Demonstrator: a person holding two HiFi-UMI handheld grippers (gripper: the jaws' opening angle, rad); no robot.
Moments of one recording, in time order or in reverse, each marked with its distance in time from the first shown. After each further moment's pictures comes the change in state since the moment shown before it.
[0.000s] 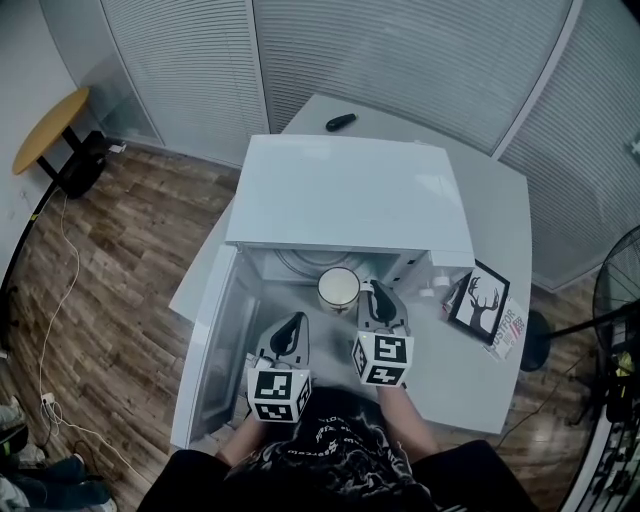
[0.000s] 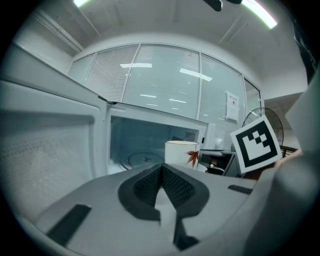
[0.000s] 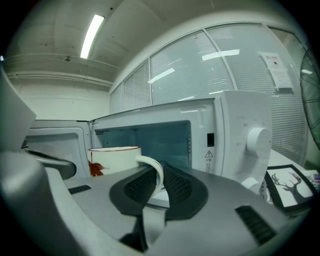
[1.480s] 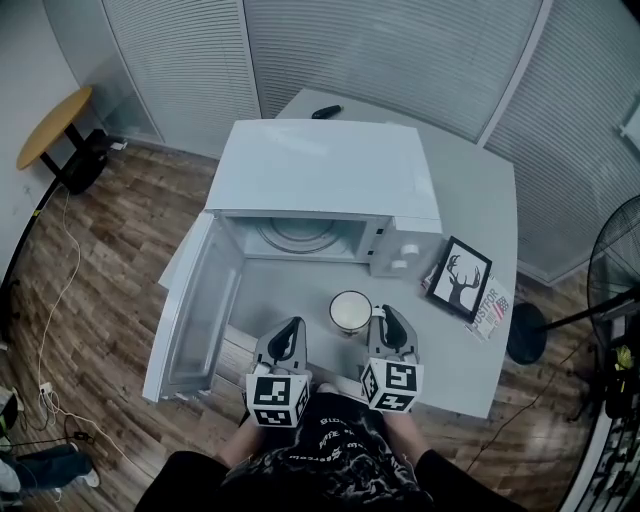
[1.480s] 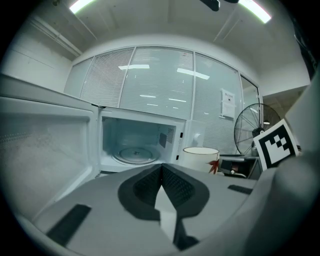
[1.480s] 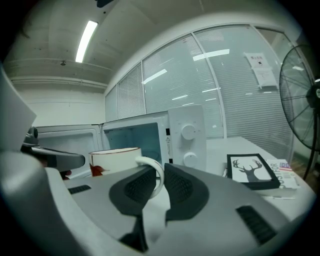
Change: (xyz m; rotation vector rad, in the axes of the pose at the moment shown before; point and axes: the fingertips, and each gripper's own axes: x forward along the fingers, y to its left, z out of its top) left arm -0.047 -0.075 -0.024 0.022 0.005 0.024; right arm -0.125 -0.053 -0.039 0.055 0.019 -0.038
